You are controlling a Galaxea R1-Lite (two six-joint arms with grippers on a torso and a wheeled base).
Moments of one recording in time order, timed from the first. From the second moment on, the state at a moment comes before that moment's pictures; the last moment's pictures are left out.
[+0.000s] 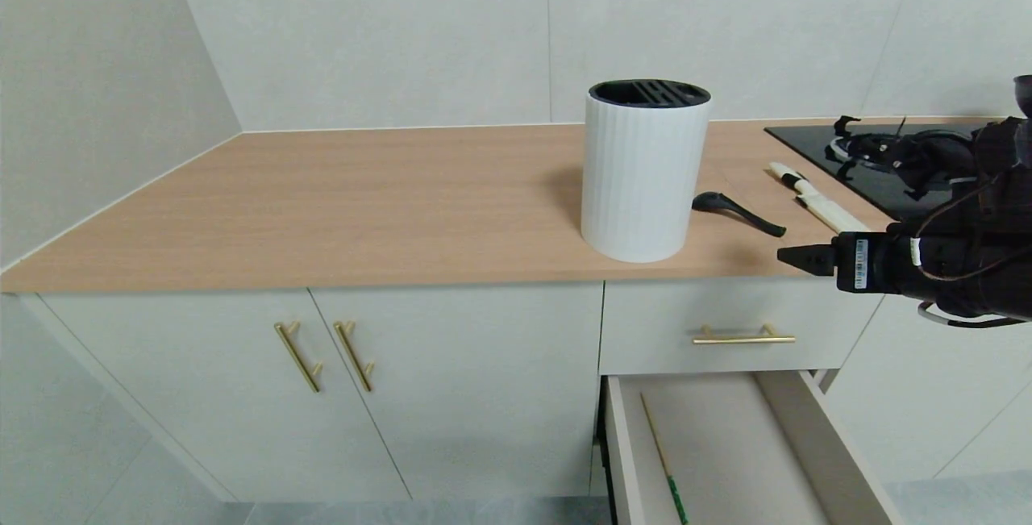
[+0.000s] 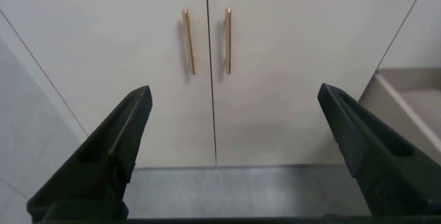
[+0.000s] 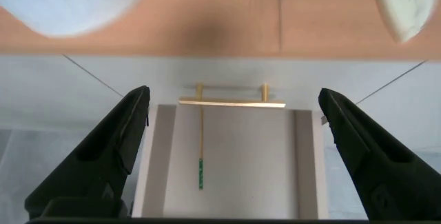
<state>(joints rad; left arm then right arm) 0.00 0.00 0.00 0.00 0.00 0.00 0.28 1.50 -0.94 -0.13 -0.16 0.14</state>
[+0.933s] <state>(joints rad) 0.00 0.00 0.00 0.00 0.00 0.00 0.10 1.77 -1.10 -0.53 0.14 -0.12</state>
